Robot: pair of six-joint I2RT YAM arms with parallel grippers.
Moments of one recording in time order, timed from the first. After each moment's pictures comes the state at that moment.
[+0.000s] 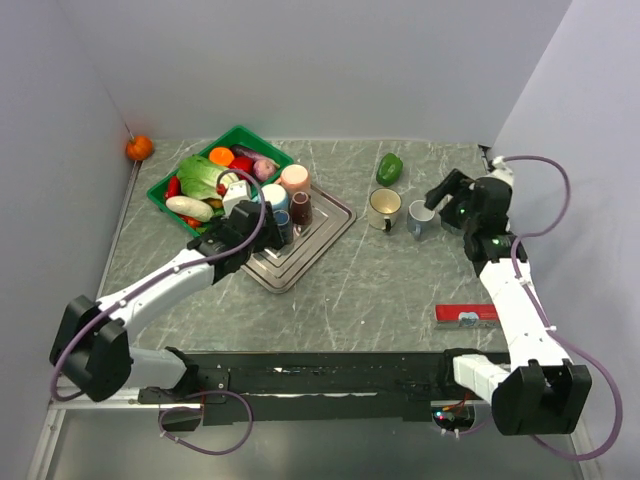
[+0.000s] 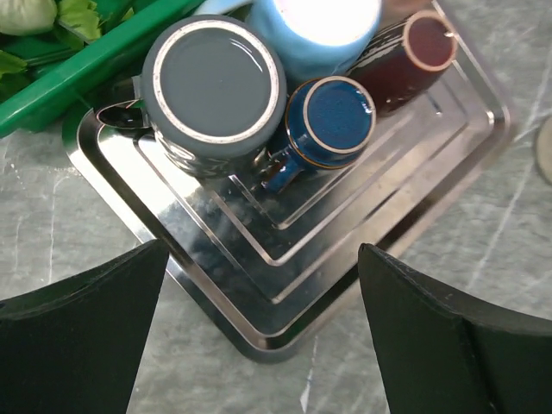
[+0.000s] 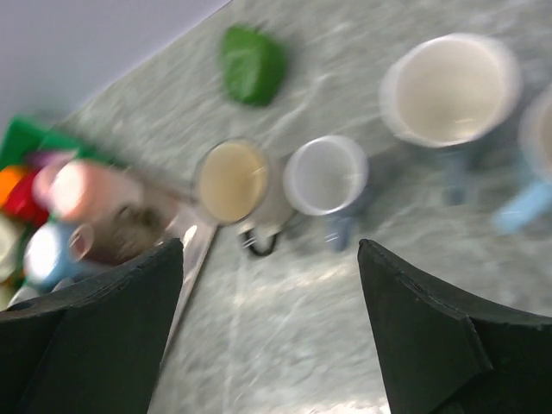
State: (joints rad) left arm -0.61 1.29 0.92 -0.32 -0.47 -0.69; right arm -0.02 1.07 0.94 -0.29 0.04 0.53
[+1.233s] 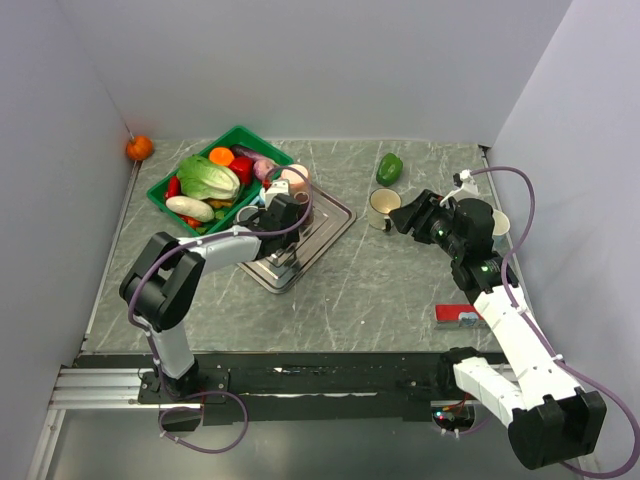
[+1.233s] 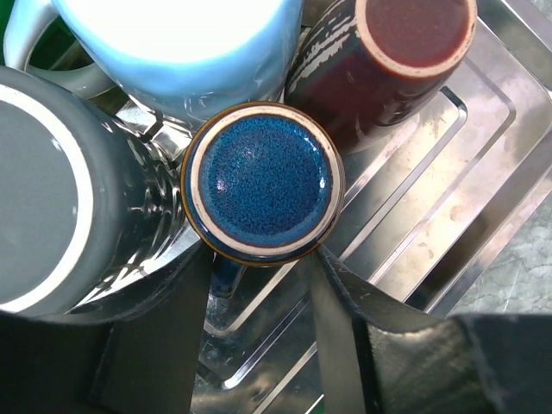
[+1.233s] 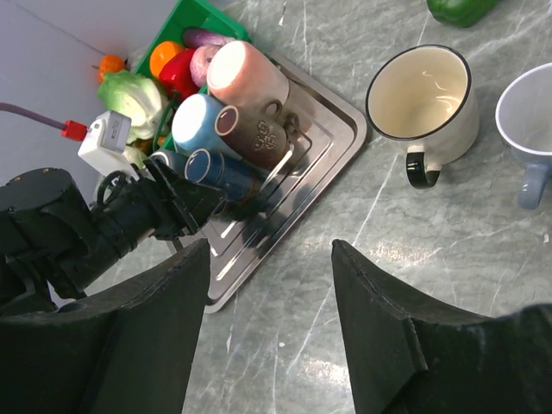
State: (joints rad) left arm -0.61 1.79 1.08 -0.05 -0.42 -0.52; right arm 0.20 0.91 0.81 -0.21 -0.19 0.59
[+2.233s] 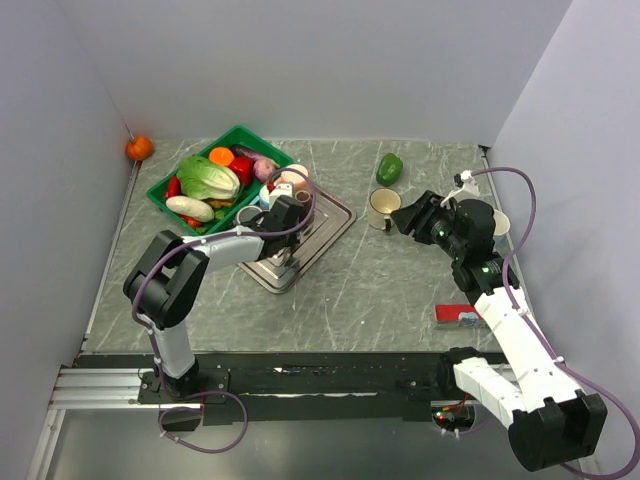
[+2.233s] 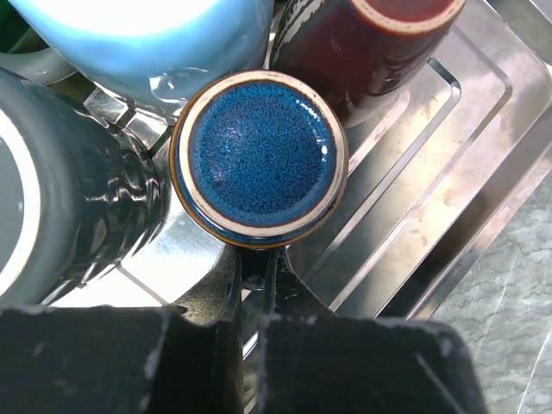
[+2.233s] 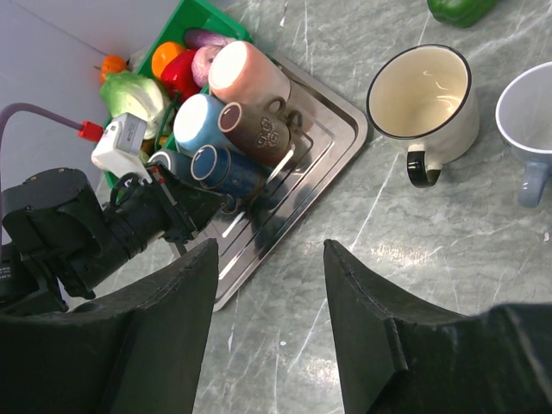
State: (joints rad) left arm -0.62 1.81 1.09 -0.05 -0.38 -0.52; right arm 0.20 0.90 0.81 -0.22 -0.19 0.60
